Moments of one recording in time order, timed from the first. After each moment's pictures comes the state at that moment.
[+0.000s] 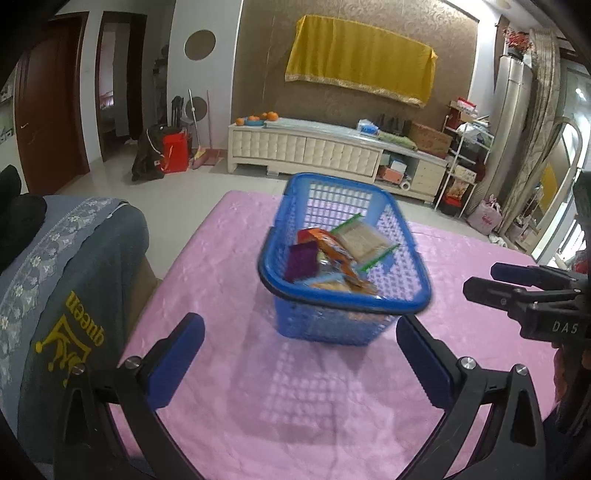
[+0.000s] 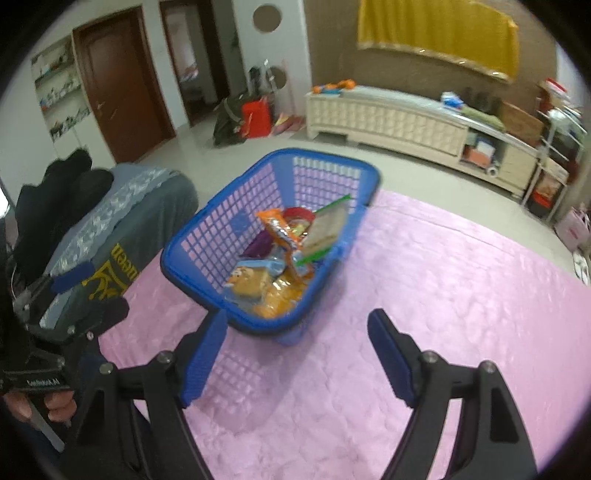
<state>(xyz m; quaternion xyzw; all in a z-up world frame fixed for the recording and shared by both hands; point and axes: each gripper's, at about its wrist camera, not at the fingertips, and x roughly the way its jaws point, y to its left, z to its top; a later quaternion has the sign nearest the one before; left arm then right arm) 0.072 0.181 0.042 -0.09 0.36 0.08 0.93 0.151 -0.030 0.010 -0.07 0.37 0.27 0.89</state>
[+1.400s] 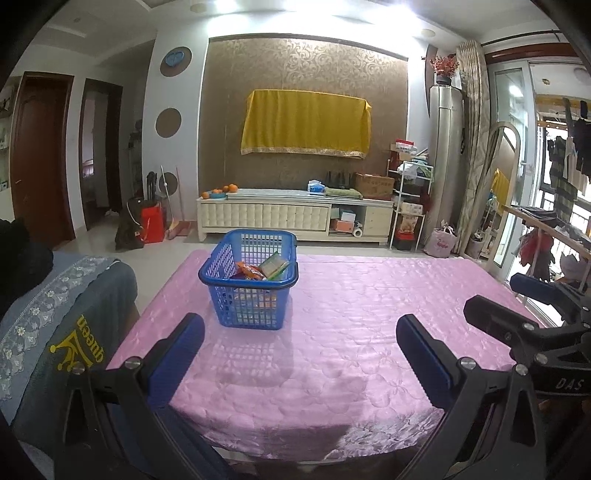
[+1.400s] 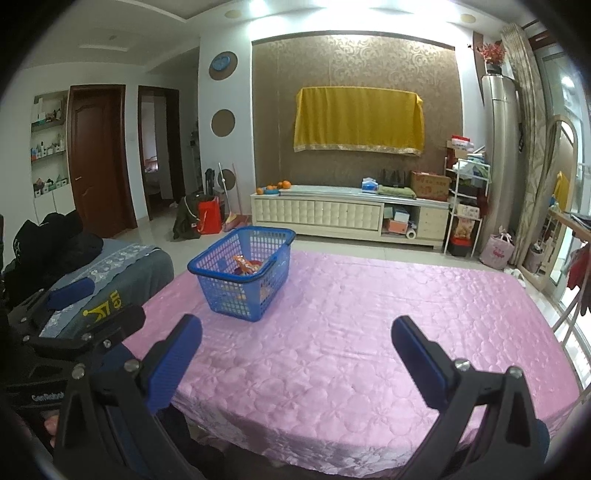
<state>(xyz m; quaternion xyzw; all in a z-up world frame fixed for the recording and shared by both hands) -0.086 0.055 0.100 -0.03 0.23 0.03 0.97 -0.071 -0.127 0.034 -0.03 0.18 0.17 0.97</state>
